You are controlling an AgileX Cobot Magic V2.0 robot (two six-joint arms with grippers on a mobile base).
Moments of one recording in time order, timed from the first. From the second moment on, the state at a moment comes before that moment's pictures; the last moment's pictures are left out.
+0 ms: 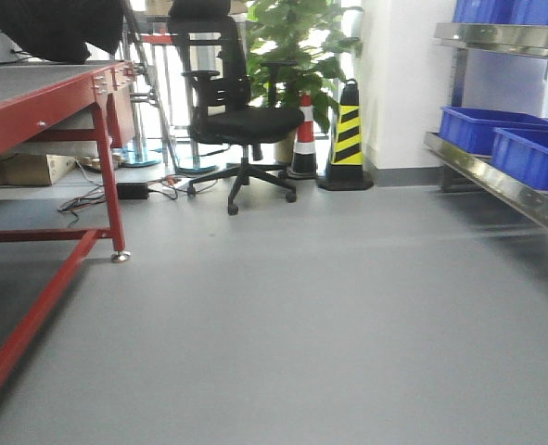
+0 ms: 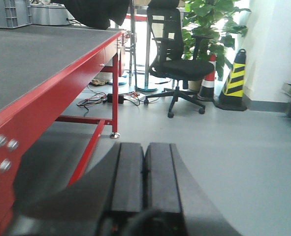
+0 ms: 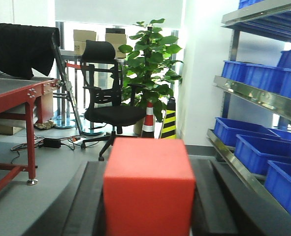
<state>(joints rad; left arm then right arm) 0.04 -0.01 0.03 -0.05 0.03 0.01 0.02 0.02 -0.38 0.07 0.27 -0.07</state>
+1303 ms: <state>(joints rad) 0.04 -0.01 0.03 -0.05 0.03 0.01 0.02 0.02 -0.38 0.07 0.27 -0.07</state>
